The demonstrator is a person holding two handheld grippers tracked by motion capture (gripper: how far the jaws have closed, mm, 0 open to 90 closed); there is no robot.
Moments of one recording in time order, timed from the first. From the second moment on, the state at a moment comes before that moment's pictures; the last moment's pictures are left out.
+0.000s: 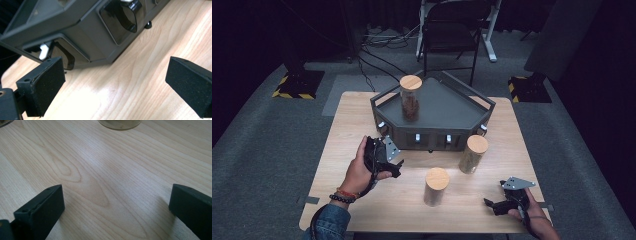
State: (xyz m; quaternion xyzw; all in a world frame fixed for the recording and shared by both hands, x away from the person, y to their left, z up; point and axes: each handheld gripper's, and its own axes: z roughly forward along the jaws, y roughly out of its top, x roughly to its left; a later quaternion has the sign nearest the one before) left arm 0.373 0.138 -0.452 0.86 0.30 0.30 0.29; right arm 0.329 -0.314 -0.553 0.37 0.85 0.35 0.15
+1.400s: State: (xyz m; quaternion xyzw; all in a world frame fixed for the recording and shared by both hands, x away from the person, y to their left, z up) left arm 0.344 0.190 -0.528 0.86 0.37 0.23 0.26; right arm 0.329 -0.314 -0.553 0.37 0.85 0.35 0.15
